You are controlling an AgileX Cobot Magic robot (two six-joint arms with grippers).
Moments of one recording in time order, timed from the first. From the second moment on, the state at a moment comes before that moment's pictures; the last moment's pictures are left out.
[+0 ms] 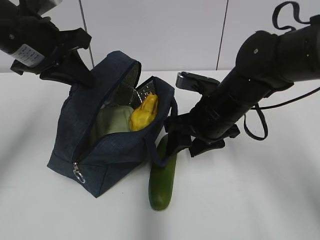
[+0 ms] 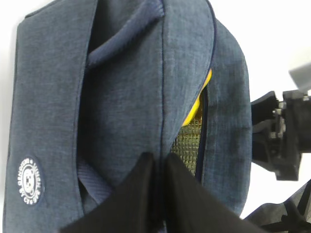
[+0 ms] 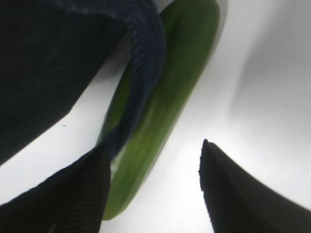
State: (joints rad) left arm -0.25 1.61 -1.33 -0.54 0.97 0.19; right arm 0.39 1.89 -1.21 0.59 0.72 -0.25
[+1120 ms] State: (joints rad) left arm -0.25 1.61 -1.33 -0.54 0.97 0.19; right arm 0.39 1.99 -1.21 0.53 0.54 -0.20
